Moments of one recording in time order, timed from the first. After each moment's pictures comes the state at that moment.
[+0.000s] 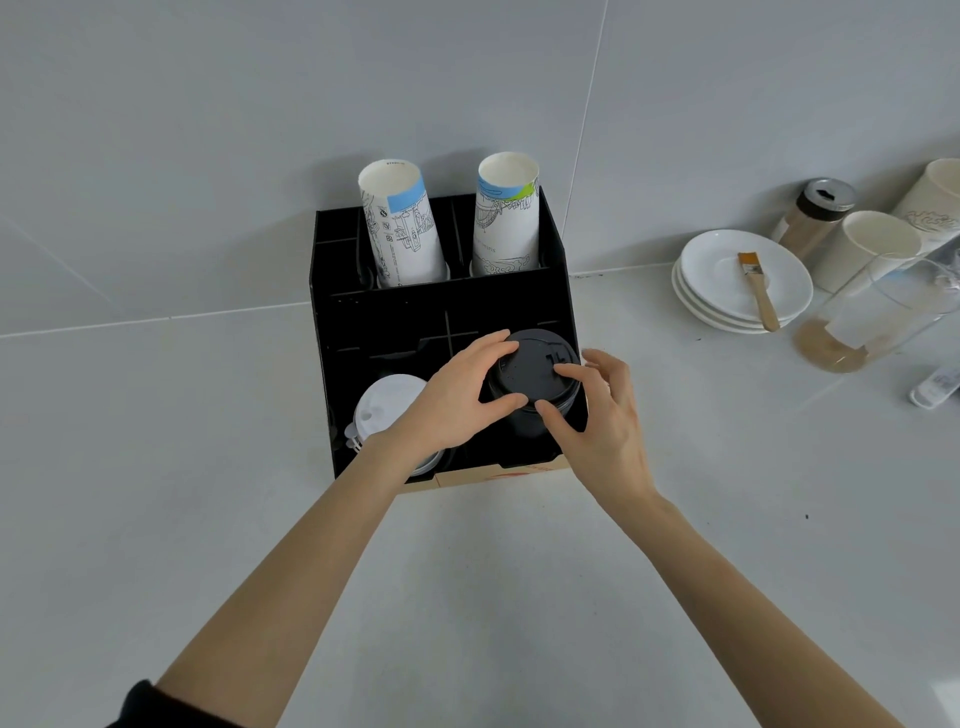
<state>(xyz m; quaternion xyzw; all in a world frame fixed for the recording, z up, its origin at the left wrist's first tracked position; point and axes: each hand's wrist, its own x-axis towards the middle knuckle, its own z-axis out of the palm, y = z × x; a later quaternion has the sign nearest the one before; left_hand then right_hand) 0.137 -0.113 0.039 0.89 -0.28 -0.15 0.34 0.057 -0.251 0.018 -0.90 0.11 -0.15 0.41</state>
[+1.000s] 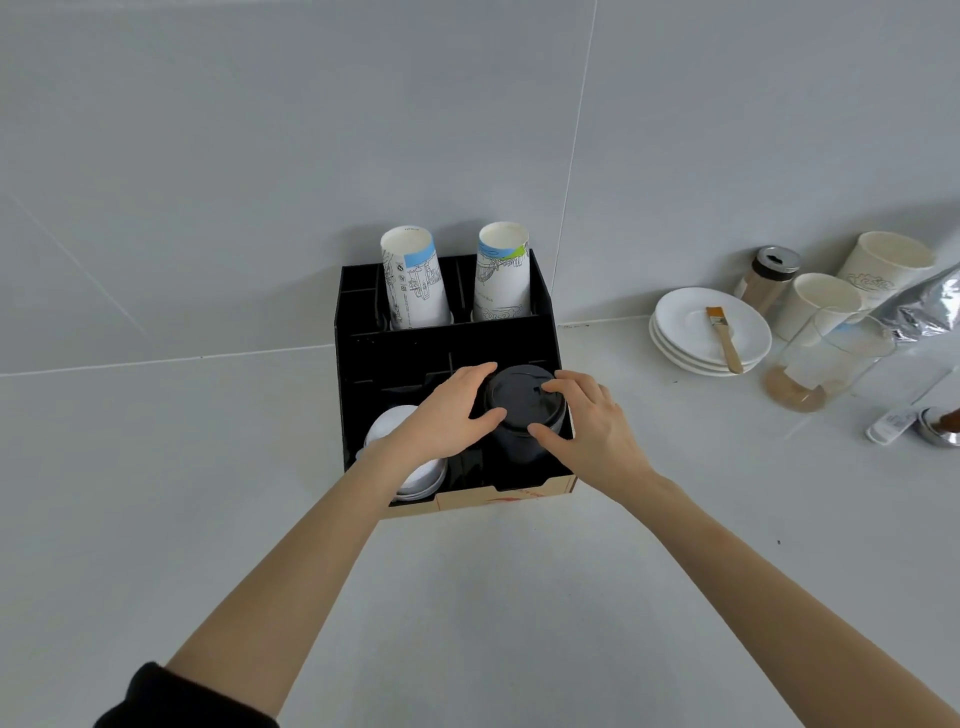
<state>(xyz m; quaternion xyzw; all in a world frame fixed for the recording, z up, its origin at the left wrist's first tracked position) 0.128 -0.105 0.064 0.90 -0.26 -0.17 0.30 0.059 -0.266 0.050 -0.95 0.04 -0.04 0.30</state>
